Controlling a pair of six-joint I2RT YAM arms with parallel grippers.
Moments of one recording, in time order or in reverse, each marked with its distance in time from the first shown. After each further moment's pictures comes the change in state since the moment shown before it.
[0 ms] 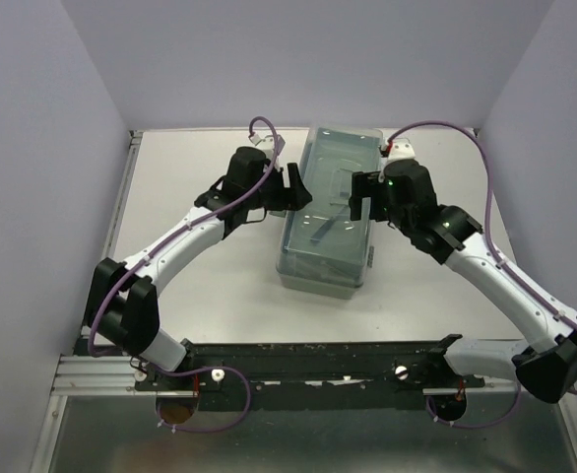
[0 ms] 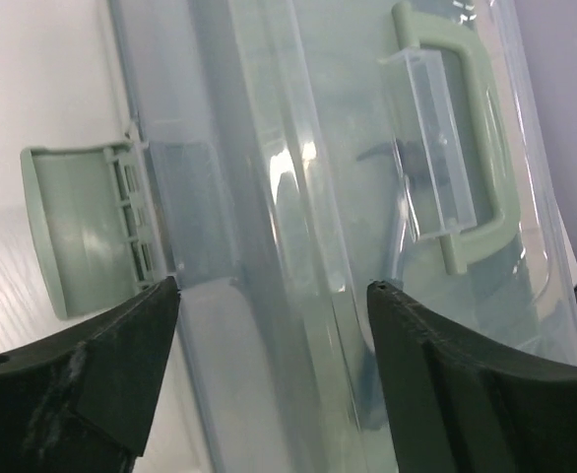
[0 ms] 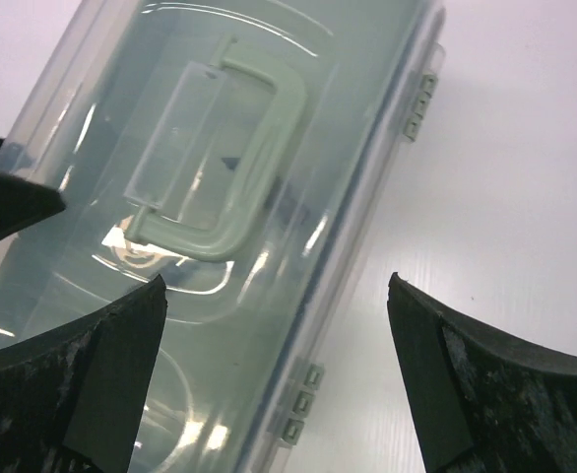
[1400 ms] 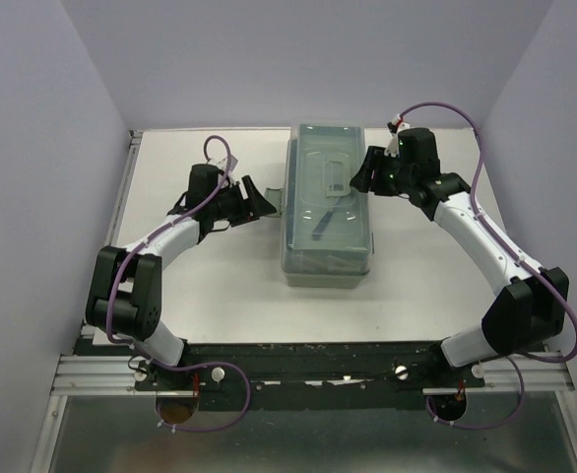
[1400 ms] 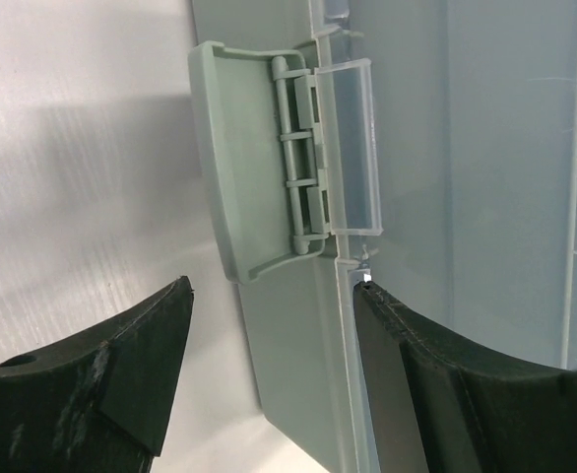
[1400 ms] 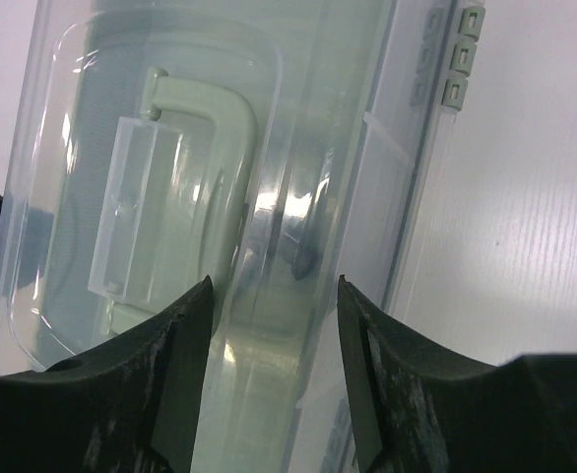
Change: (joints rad) left arm 0.298 0.049 -0.270 0.187 0.331 -0.154; right arm -0.301 0.246 0.089 0.100 -0.495 0.105
